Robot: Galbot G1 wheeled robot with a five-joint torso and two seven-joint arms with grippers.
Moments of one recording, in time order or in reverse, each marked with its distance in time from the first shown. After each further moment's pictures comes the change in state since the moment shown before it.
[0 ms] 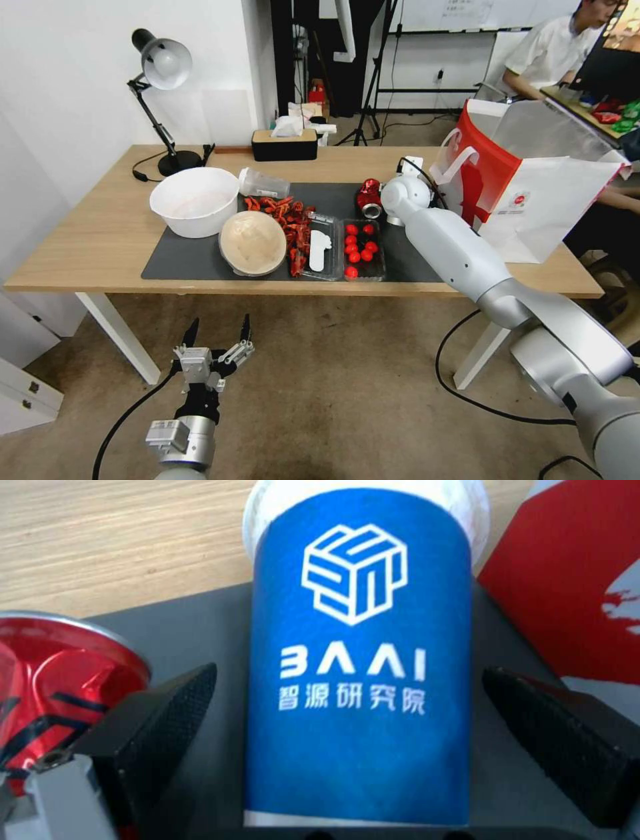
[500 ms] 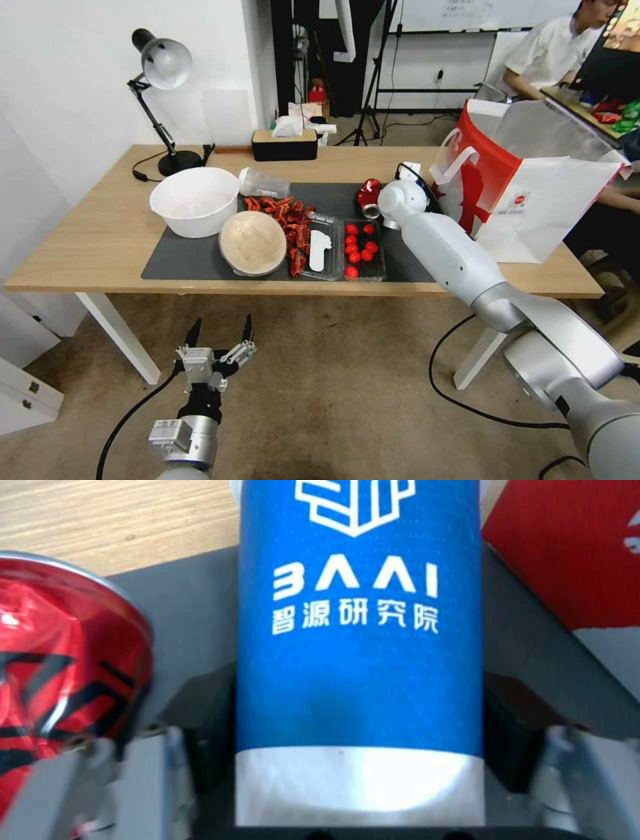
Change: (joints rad) left arm -0.009 0.001 0.012 0.007 0.000 -0.003 0.001; right arm -0.016 0.022 0.029 -0.016 0.010 -0.004 0.029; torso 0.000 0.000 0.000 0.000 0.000
